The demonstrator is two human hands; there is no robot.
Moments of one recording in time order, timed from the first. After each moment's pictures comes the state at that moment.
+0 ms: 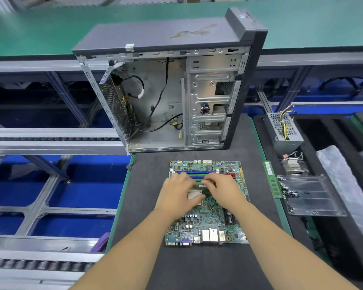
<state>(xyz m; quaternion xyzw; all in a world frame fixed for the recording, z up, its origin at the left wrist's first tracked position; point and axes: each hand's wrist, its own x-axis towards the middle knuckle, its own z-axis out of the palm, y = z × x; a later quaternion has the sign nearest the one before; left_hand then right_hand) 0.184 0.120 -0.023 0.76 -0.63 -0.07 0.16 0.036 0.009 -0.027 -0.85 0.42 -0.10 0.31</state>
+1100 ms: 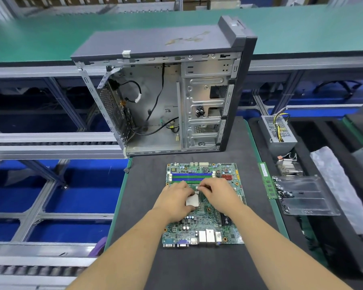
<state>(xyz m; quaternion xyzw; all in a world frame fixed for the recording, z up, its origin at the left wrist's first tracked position) 0.186 0.117 -0.026 0.73 -0.66 -0.17 0.04 0.032 0.014 -0.025 -0.87 0.37 -0.08 0.31</state>
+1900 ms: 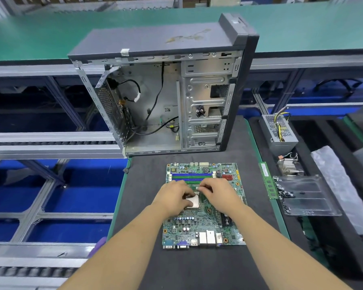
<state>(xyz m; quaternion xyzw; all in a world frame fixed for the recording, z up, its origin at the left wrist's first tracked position) 0.197 0.107 -0.016 0.74 -0.64 -0.23 0.06 0.032 0.013 -0.026 -0.87 0.37 -0.09 0.33</state>
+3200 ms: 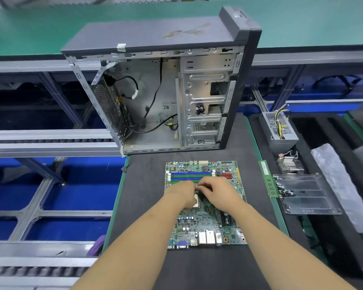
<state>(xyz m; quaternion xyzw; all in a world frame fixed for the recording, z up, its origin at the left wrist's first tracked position) 0.171 0.075 0.000 0.77 -0.55 -0.32 -0.09 0.031 0.010 -0.027 -0.86 0.36 -0.10 0.35</state>
